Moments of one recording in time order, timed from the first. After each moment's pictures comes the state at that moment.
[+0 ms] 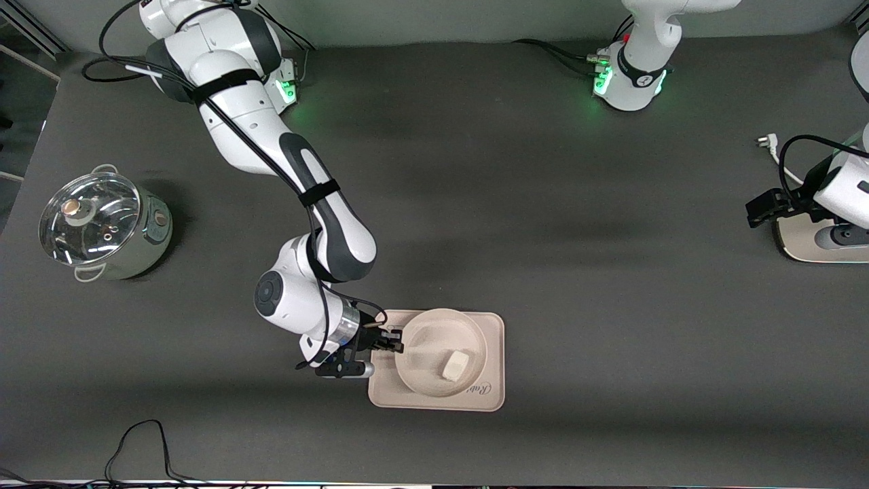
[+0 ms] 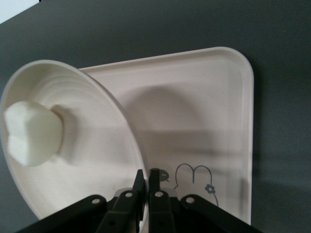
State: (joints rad) left arm -0.06 0.02 0.07 -1.75 0.08 1.74 -0.04; right arm 0.52 0.98 -0.11 -1.20 0.69 2.43 0.07
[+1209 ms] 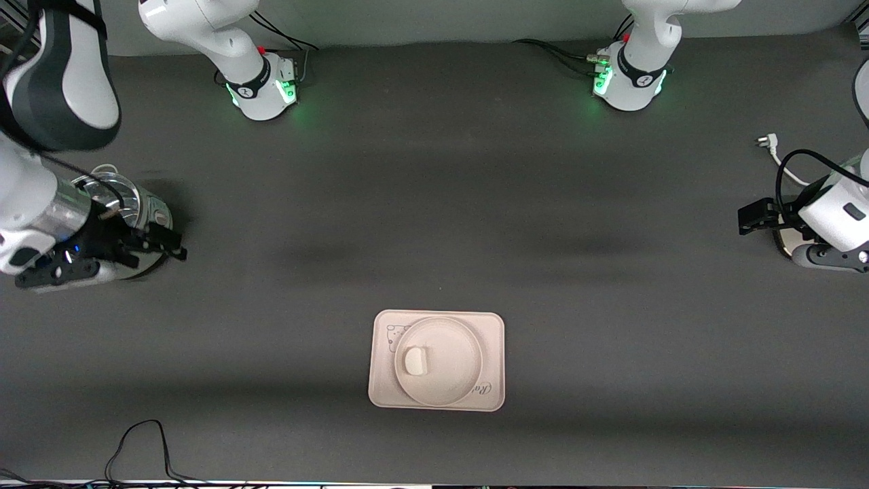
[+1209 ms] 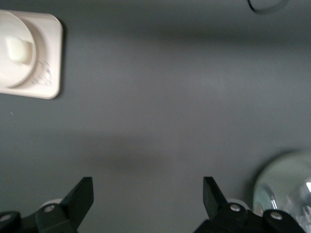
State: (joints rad) left arm -0.06 0.15 0.06 -1.55 0.05 1.60 0.10; right arm 0.42 0.04 -0.40 -1.76 0.09 1.81 -0.04
